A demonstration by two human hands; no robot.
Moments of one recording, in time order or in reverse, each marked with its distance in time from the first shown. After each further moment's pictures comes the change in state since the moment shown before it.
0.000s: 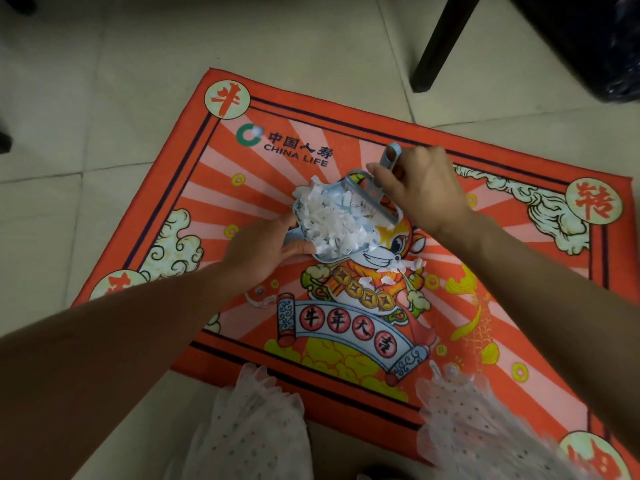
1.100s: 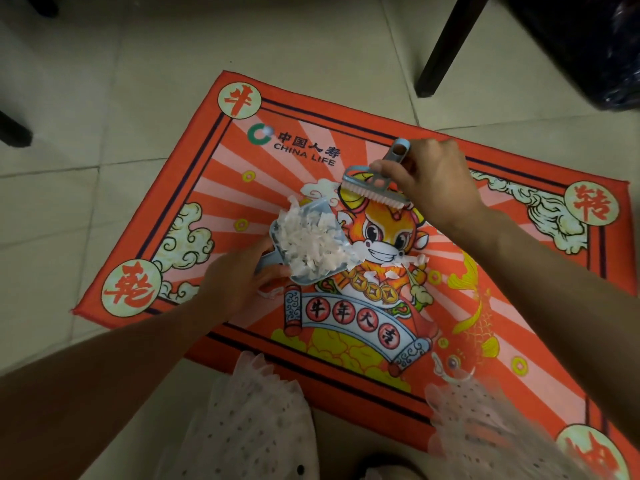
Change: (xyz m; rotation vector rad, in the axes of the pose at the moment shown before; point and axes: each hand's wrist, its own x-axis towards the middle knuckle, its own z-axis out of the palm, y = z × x) left_hand -0.065 -0.028 0.009 -0.150 0.058 -0.151; right_hand -0.007 -0.013 -0.017 0.014 0.033 -0.018
